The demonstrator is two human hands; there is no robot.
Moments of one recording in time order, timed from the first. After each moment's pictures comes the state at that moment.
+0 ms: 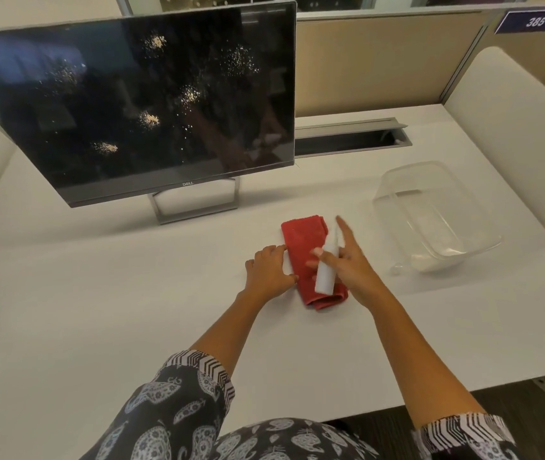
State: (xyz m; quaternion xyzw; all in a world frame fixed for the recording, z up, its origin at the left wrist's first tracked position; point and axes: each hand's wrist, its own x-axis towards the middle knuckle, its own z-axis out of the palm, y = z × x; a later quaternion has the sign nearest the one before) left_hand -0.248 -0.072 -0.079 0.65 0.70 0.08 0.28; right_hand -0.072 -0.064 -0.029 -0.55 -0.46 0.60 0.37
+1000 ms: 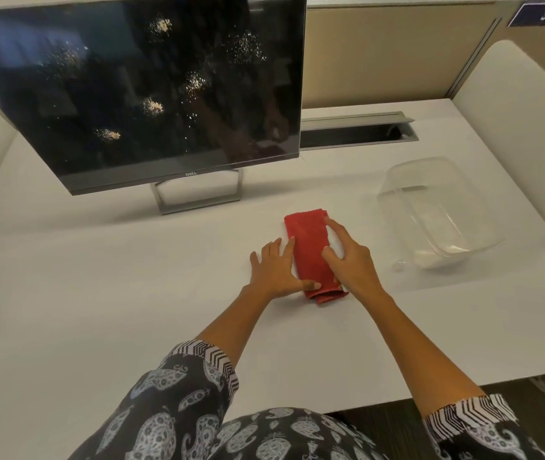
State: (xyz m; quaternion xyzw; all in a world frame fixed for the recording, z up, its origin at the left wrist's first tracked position) left_hand -0.242 -0.083 -0.075 0.68 0.68 0.00 0.28; right_hand -0.074 -0.074 -0.024 -0.64 -0.65 0.35 0.23
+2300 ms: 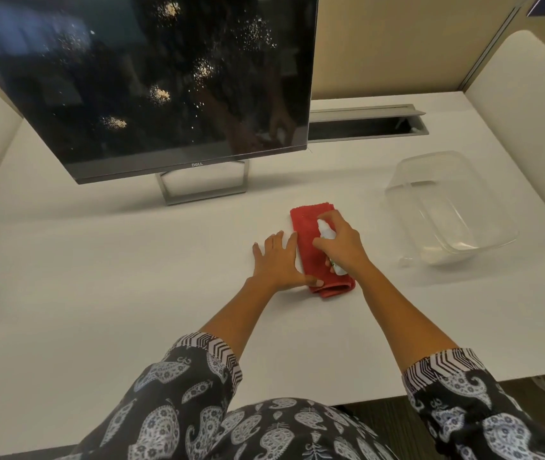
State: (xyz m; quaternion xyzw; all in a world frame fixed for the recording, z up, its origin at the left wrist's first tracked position) left_hand -0.245 -0.082 -0.074 0.68 0.68 -0.02 0.27; right_hand -0.096 -0.043 -0.031 -0.64 -0.59 0.44 0.21
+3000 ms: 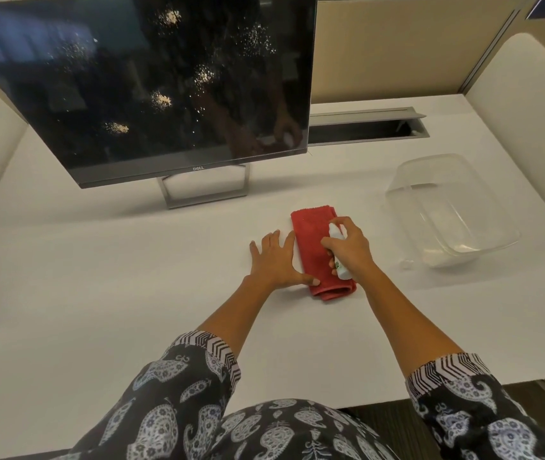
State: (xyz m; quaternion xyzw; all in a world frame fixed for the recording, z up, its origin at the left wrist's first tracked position) left_hand -0.252 -0.077 -0.062 0.68 0.68 -0.03 0.27; right_hand -0.089 -0.044 -0.030 -0.68 -0.50 0.48 0.24
